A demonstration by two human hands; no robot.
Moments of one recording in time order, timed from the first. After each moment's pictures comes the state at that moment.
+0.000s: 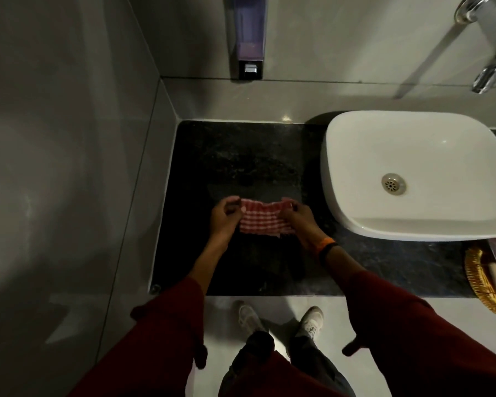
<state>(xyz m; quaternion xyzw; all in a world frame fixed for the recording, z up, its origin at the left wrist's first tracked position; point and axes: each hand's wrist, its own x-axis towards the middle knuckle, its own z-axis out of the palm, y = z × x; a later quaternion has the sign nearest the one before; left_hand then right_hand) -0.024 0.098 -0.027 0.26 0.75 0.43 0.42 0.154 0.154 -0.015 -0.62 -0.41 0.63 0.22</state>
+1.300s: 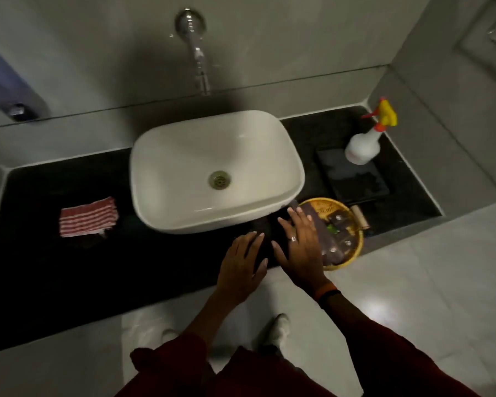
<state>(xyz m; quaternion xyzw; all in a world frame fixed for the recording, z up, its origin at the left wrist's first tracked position) 0.412 0.061 -0.015 0.78 0.55 0.23 0.16 0.598 0.090 -0.004 -0.60 -0.77 0.05 0.23</state>
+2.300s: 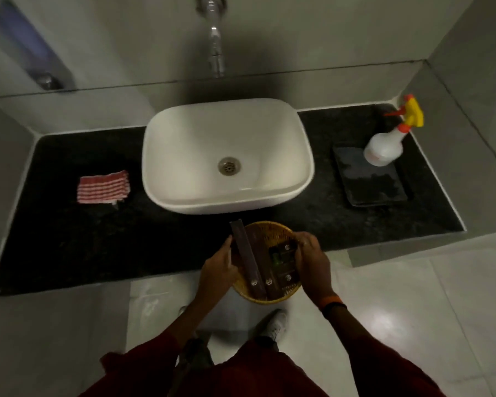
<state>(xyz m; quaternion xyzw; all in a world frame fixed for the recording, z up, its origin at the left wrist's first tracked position) 0.400 0.024 -0.028 0.50 0.74 0.23 0.39 0.638 0.061 -0.019 -0.64 -0.69 0.25 0.23</state>
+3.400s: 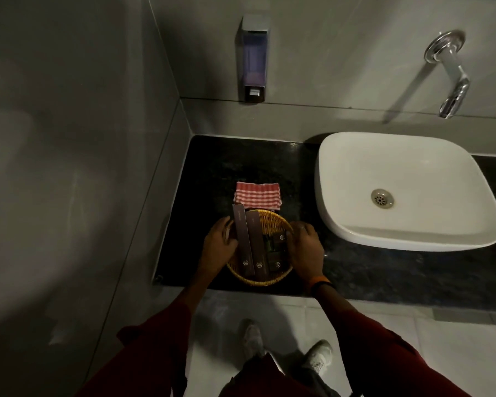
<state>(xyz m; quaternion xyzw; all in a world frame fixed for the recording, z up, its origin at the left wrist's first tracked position) -0.020 0.016 -0.005 0.41 0.76 0.35 0.37 0.197 0.081 -0.008 -0.62 -0.73 0.24 0.19</state>
